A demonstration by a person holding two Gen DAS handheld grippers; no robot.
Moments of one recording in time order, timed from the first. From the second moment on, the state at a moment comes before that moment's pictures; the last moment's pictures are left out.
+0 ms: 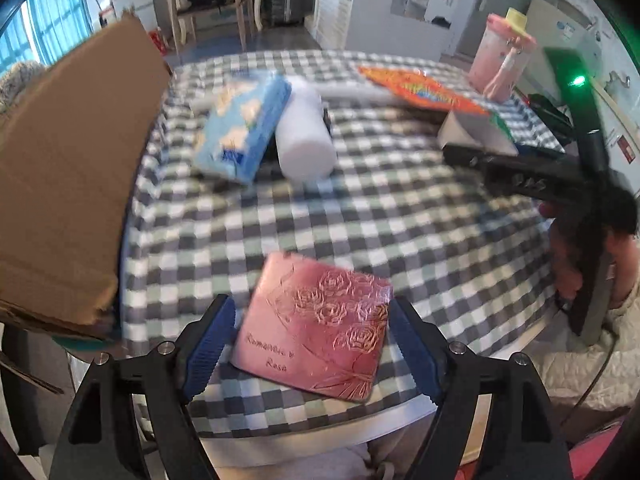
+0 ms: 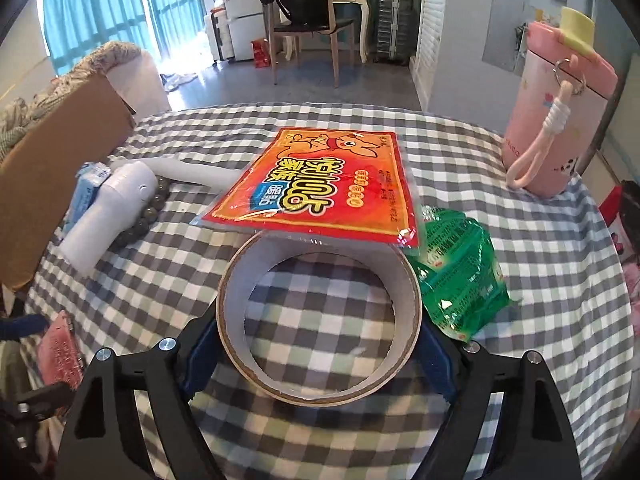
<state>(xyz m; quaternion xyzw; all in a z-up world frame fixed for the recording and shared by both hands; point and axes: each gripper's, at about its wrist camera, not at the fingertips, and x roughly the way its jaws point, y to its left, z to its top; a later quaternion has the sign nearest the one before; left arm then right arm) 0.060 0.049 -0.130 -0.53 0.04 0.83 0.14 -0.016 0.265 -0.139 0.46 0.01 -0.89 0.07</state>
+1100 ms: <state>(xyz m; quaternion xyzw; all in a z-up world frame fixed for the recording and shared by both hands) 0.058 0.047 -0.110 -0.51 0.07 0.84 0.16 0.029 0.239 -0.085 0.40 0.04 -0.91 0.13</state>
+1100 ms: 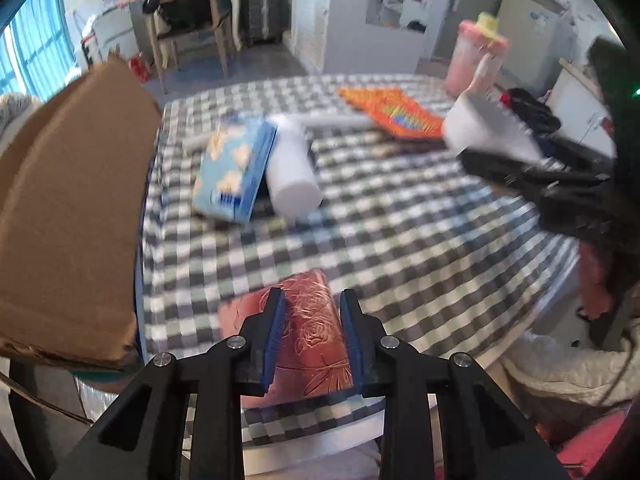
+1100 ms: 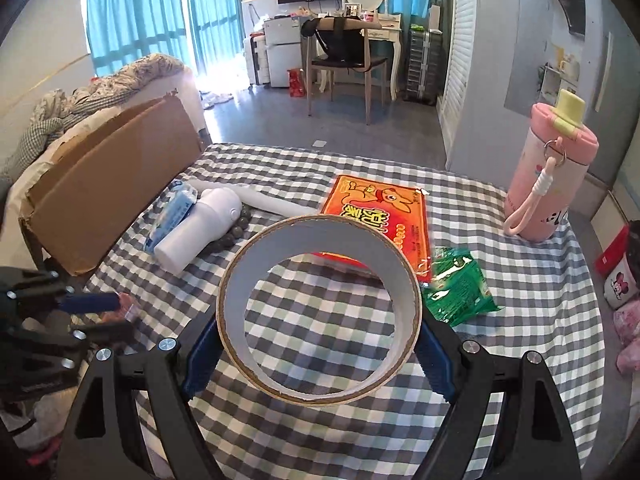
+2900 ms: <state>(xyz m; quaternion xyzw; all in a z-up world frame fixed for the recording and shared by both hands) 0.063 0.036 -0.038 -0.42 0.08 0.89 0.14 0.031 0.223 -0.075 0.39 0.05 -0.91 0.14</state>
